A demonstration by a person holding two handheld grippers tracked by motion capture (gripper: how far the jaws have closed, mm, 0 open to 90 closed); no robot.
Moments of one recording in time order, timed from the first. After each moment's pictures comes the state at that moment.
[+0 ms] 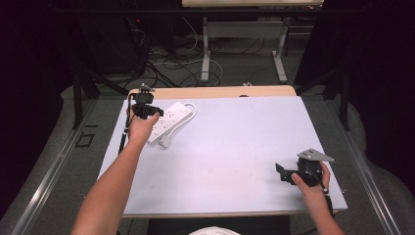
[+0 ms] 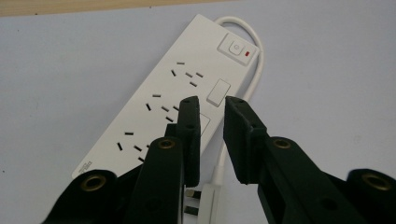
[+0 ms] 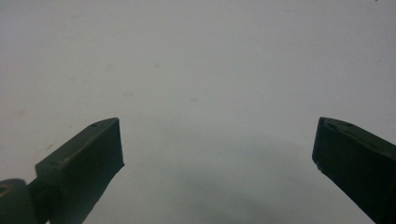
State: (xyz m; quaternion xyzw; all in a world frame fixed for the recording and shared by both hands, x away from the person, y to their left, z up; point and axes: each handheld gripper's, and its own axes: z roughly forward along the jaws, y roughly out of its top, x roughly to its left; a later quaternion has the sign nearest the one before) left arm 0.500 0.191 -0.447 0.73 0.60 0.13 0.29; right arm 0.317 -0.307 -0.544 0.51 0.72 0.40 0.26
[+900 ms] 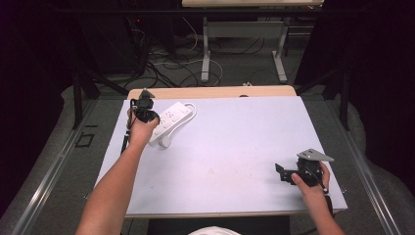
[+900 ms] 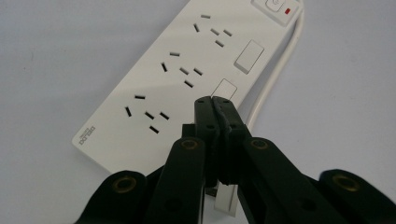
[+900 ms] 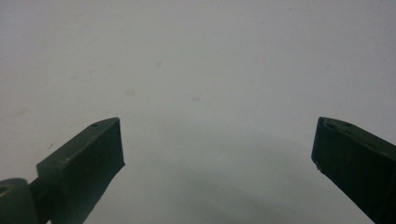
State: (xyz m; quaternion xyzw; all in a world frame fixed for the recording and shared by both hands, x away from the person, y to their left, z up) left arm 0.508 0.198 -0.472 0.73 0.64 0.09 0.23; right arm 0.318 -0.306 -0.545 0.51 0.72 0.40 0.26
